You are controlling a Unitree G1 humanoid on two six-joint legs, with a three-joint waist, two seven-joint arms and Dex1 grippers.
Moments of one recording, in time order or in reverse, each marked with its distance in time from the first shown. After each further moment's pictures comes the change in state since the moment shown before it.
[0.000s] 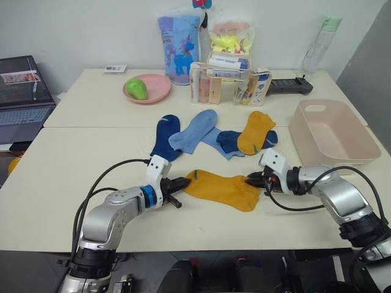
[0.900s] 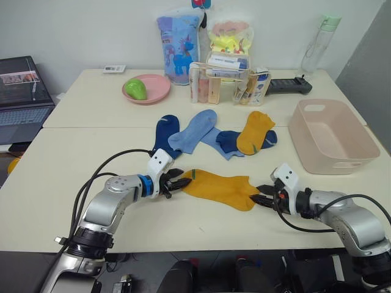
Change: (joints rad) left arm -0.130 0.132 -0.130 0.197 0.127 -0.220 -0.167; right arm 0.305 0.052 -0.187 -0.304 0.156 0.239 -0.175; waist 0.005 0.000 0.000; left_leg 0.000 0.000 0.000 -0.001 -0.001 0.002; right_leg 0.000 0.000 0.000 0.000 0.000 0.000
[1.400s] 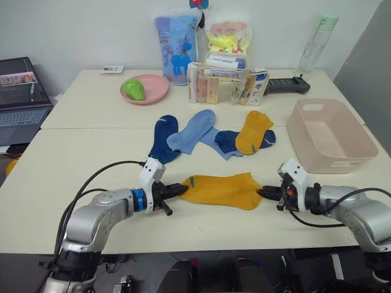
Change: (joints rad) left arm 0.191 -0.041 0.174 -0.270 -0.271 0.329 0.064; right arm -0.065 -0.094 -0.074 -0.025 0.132 0.108 0.060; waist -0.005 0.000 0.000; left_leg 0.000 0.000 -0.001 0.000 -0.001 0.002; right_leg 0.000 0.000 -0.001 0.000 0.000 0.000
